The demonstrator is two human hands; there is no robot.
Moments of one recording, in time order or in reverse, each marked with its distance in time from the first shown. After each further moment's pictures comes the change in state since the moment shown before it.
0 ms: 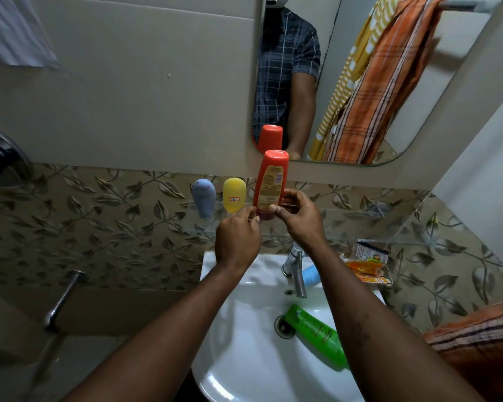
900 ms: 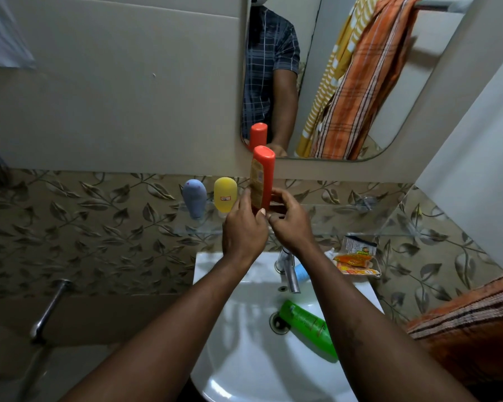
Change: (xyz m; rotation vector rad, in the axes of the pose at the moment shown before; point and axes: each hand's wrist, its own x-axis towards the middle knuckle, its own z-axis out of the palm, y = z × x) left_hand 0.005 0.025 0.008 -0.157 -0.108 -0.044; right_hand -0.017 -0.003 0.005 -0.156 -0.002 -0.131
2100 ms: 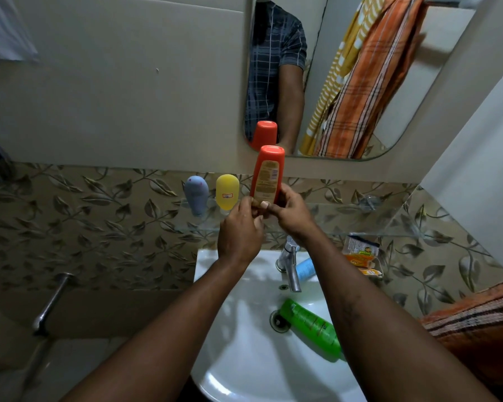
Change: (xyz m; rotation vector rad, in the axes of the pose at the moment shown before) left_hand -0.006 -0.016 -0.001 0.120 0.003 0.072; right_hand 0.025 0.004 -0.002 0.337 -0.213 0.194
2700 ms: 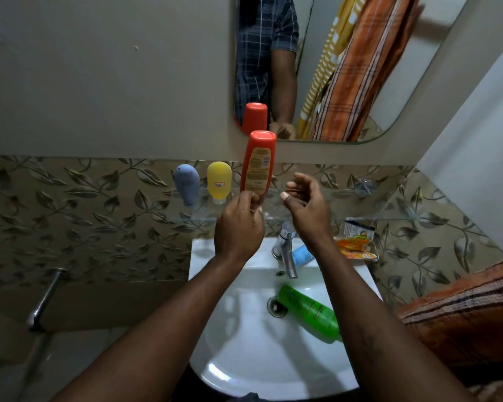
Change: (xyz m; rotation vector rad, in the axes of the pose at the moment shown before) left_hand -0.010 -0.004 0.005 -0.014 0.051 0.139; right_hand -0.042 0.009 -0.018 -0.090 0.373 -0.110
